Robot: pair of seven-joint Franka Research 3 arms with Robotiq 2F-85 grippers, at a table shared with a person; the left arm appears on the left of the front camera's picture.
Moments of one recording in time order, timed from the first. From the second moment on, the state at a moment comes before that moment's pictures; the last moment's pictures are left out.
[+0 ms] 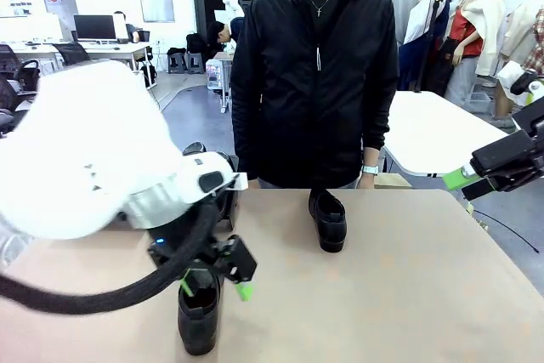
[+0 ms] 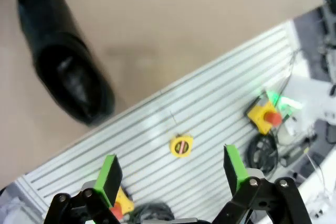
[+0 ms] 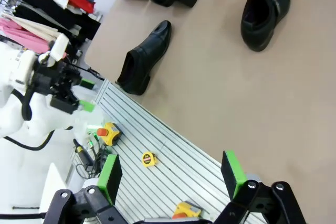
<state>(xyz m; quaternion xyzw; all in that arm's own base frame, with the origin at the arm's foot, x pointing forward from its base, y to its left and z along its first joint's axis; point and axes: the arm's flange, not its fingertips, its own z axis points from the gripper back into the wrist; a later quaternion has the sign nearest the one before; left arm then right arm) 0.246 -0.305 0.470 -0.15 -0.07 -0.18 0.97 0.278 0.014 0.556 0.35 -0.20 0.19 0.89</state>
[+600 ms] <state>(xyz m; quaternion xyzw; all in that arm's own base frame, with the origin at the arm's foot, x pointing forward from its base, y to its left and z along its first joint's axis) 0.297 -0.315 0.444 -0.08 -0.09 -0.13 0.98 0.278 0.014 0.556 0.35 -0.20 0.19 0.89</state>
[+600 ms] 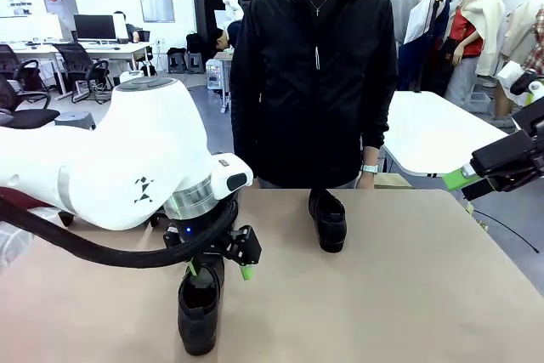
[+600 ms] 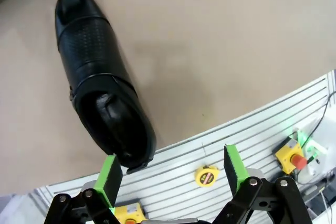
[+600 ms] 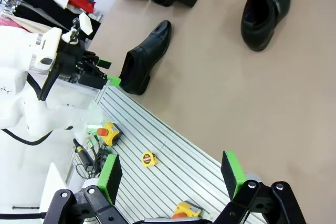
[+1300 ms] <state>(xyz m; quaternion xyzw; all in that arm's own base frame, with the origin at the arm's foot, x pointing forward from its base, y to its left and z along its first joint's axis) 0.325 -0.311 0.368 -0.08 -0.07 -0.03 0.99 0.278 0.014 0.556 0.35 -0.20 0.19 0.89</state>
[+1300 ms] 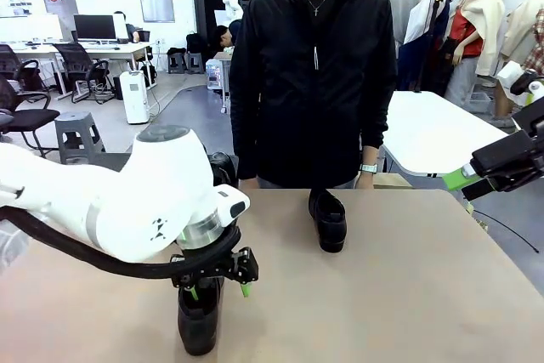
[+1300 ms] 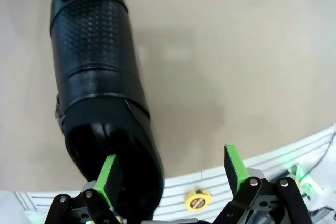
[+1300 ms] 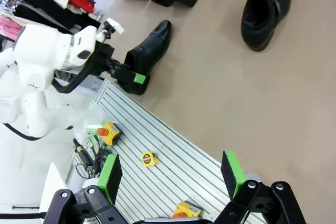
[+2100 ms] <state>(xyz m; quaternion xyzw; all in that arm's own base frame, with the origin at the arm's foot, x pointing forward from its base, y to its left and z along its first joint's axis) 0.332 -0.313 0.338 -0.04 -0.08 0.01 1.00 0.278 0.014 0.556 0.35 -0.20 0.19 0.89</state>
